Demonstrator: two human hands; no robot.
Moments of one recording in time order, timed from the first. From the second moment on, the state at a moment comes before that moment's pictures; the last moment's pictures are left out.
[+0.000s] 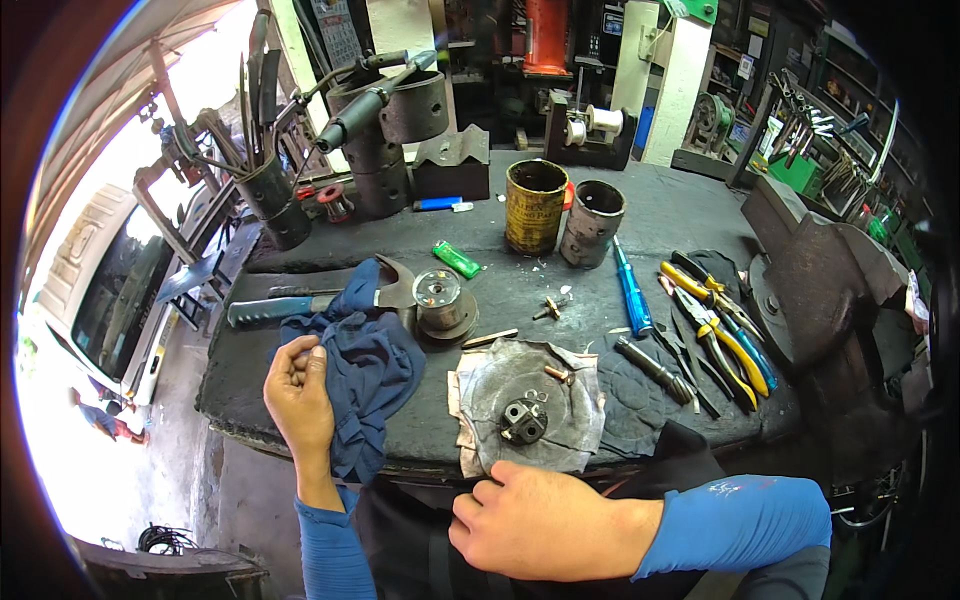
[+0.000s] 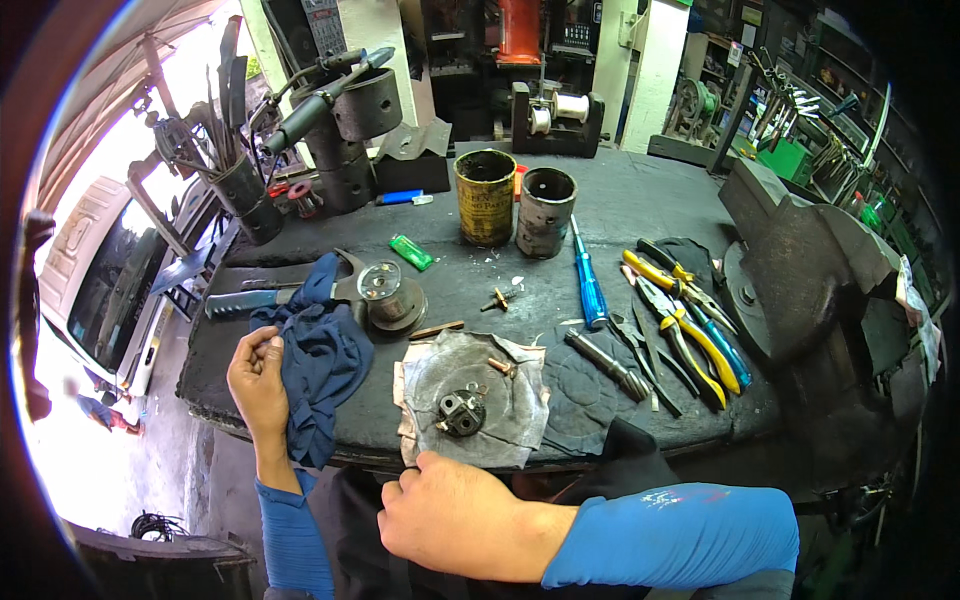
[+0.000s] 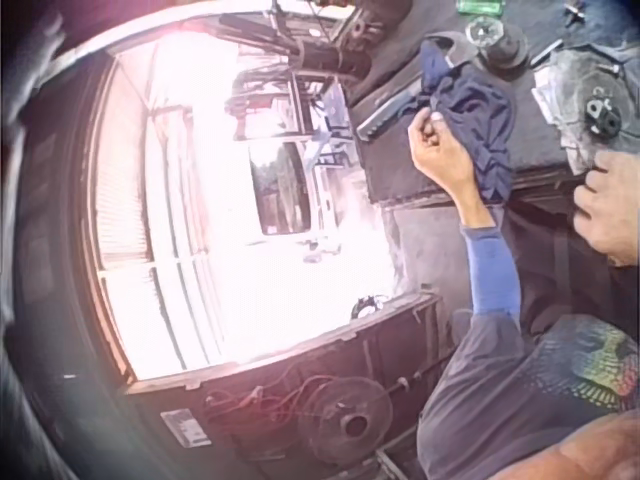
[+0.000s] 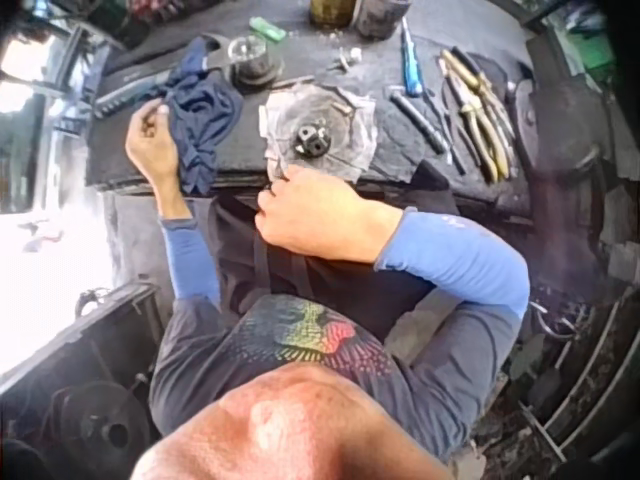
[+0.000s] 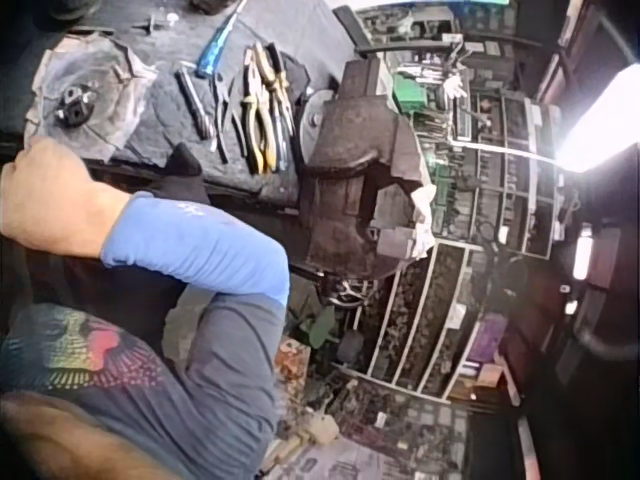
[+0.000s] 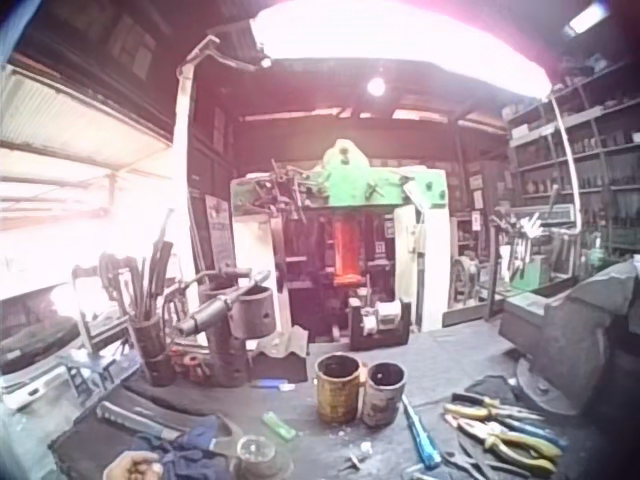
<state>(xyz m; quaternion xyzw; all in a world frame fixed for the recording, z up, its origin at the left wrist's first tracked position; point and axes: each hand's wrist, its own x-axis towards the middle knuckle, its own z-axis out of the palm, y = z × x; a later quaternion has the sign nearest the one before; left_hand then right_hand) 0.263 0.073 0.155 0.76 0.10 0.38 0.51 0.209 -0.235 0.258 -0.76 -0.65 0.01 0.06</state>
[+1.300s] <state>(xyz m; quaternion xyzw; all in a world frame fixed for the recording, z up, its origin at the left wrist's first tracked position) 0.213 -0.066 0.193 0.88 -0.18 0.12 0.42 0.375 -0.299 0.229 -0.94 -0.28 -0.05 0.20</state>
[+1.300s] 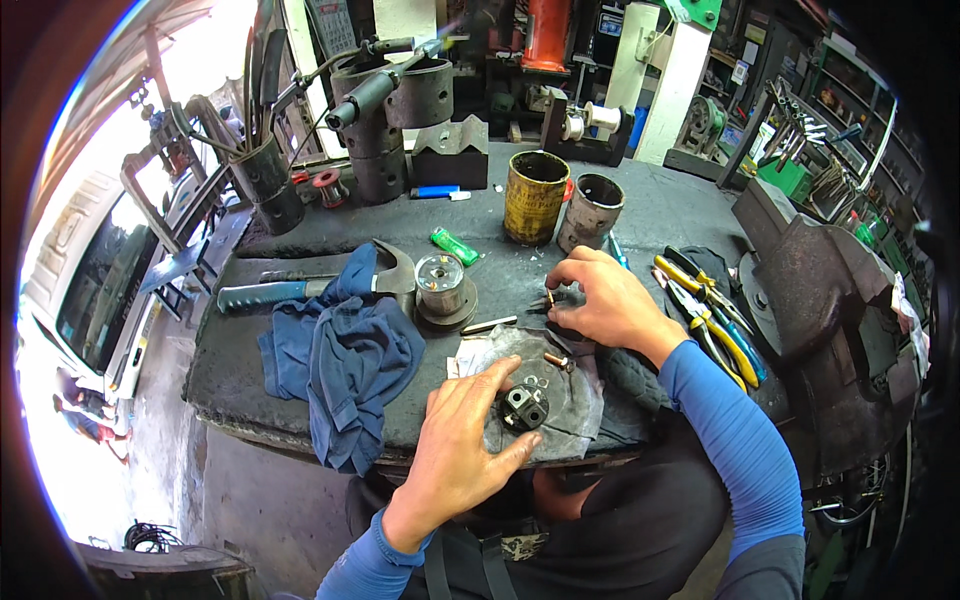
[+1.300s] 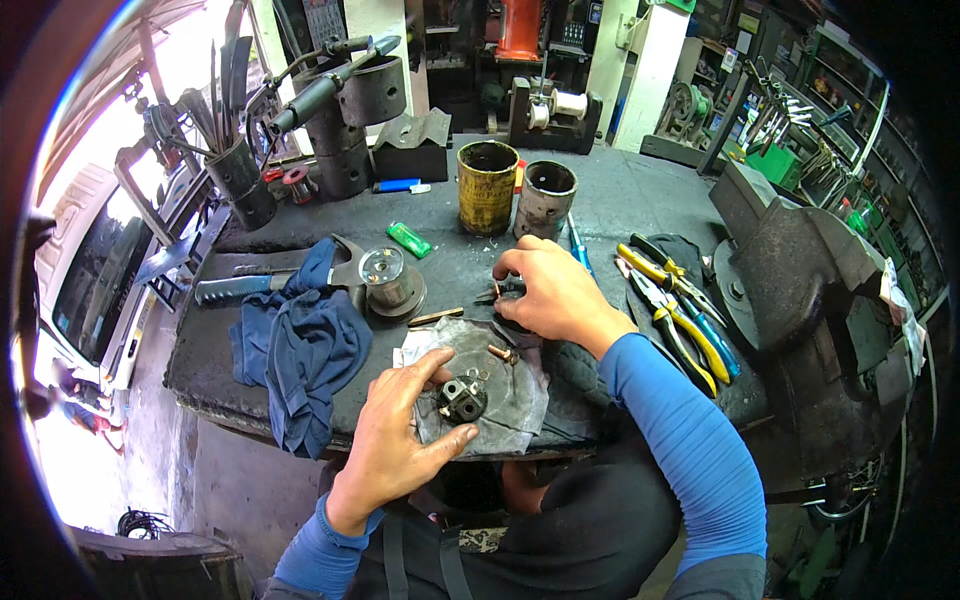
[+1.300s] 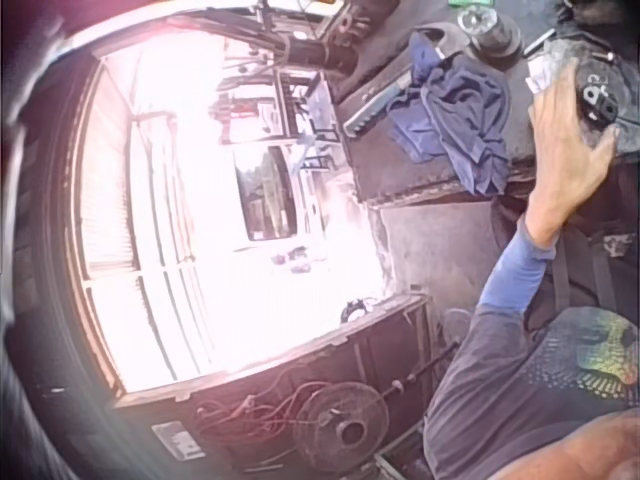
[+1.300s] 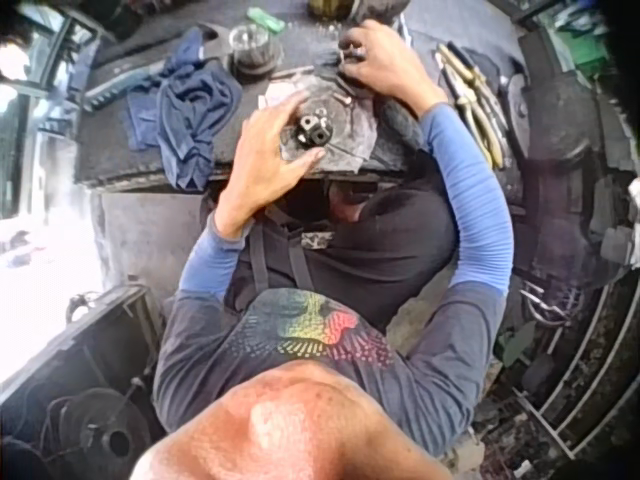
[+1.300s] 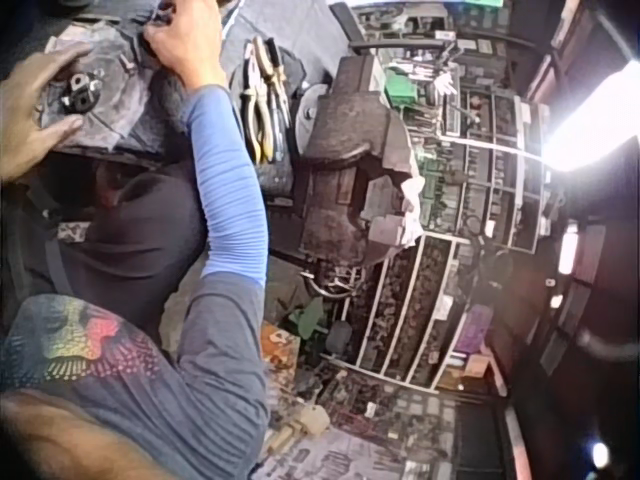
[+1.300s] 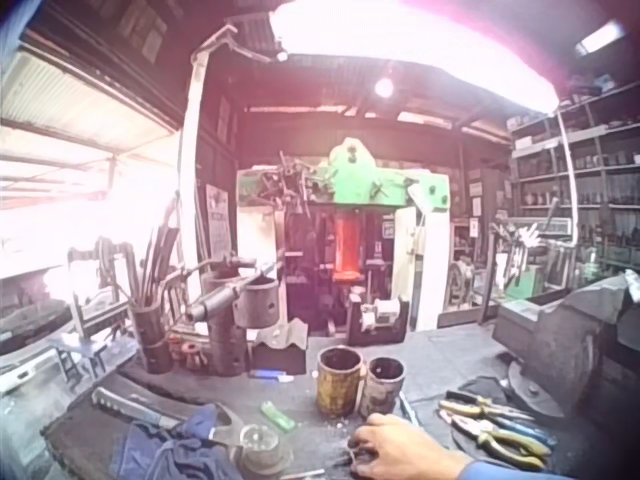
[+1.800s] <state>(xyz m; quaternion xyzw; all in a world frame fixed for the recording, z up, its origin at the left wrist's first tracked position) 0.269 -0.060 0.223 0.71 -0.07 0.03 0.70 0.319 -0.280 0.271 -0.84 -0.32 0.02 0.44</state>
